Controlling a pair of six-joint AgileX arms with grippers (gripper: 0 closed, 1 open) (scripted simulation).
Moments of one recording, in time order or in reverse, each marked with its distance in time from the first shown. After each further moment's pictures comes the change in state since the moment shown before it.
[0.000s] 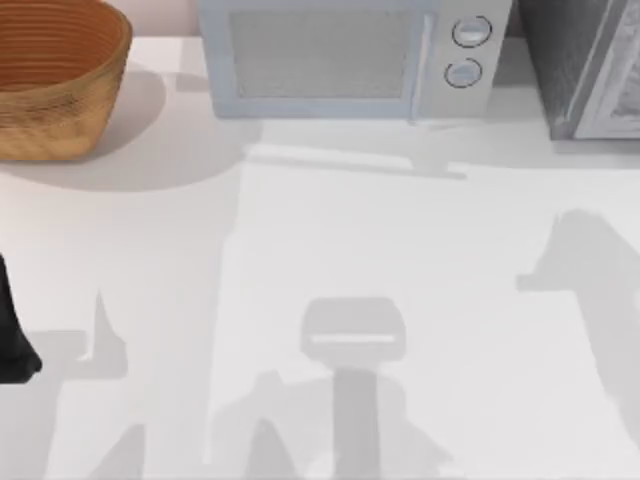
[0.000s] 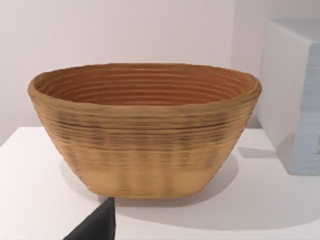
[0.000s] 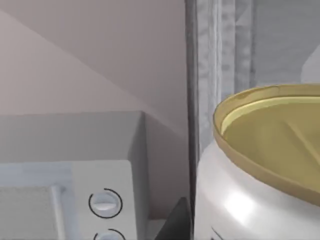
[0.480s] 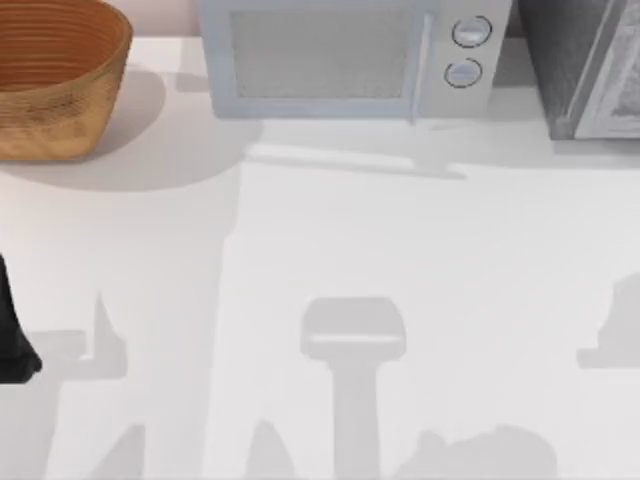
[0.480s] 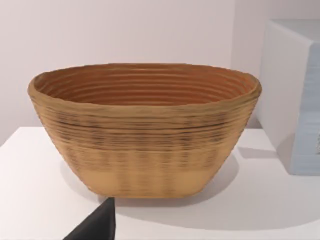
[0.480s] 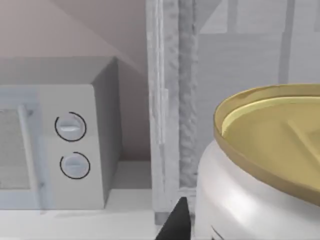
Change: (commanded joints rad) left arm 0.000 0.000 0.000 0.000 0.000 0.000; right arm -0.282 -0.611 -0.254 -0.396 -0.284 -0.007
